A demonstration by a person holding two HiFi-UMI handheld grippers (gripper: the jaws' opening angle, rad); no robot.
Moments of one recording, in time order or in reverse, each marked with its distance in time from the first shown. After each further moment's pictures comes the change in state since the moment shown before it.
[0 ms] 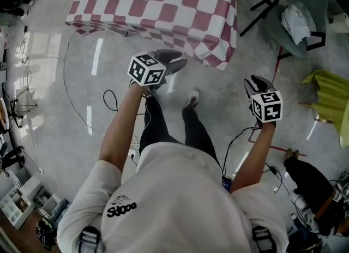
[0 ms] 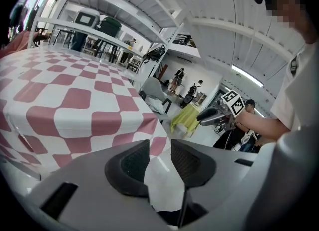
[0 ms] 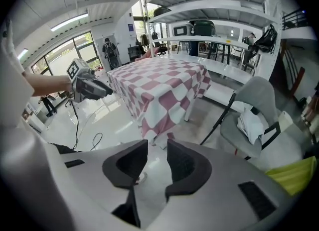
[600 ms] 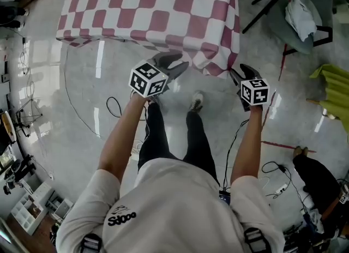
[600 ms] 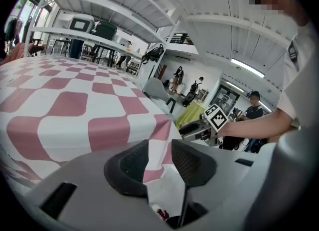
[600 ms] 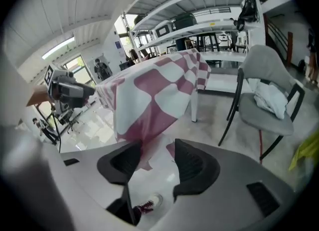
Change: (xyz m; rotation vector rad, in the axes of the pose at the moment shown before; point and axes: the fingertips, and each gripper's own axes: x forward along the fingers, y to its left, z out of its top) left arm 0.041 0.037 0.011 0.081 -0.017 0.046; right arm 0.151 -0.031 -0.017 0.224 -0.133 0.081
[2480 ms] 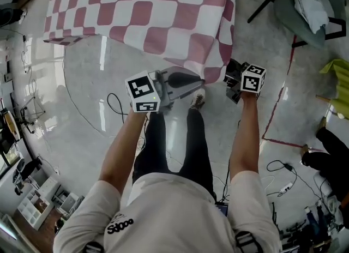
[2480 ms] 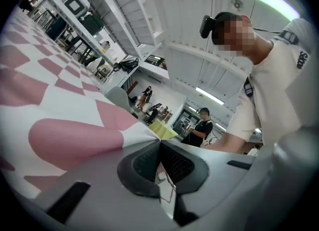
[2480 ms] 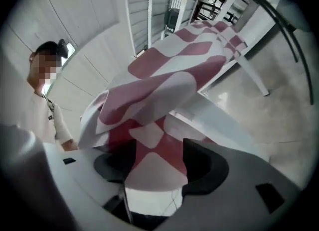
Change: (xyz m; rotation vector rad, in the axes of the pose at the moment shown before) left arm 0.037 -0.106 0.010 -0.032 -0.247 -0.474; right arm 0.057 0.068 0.002 0.362 -0.242 0.827
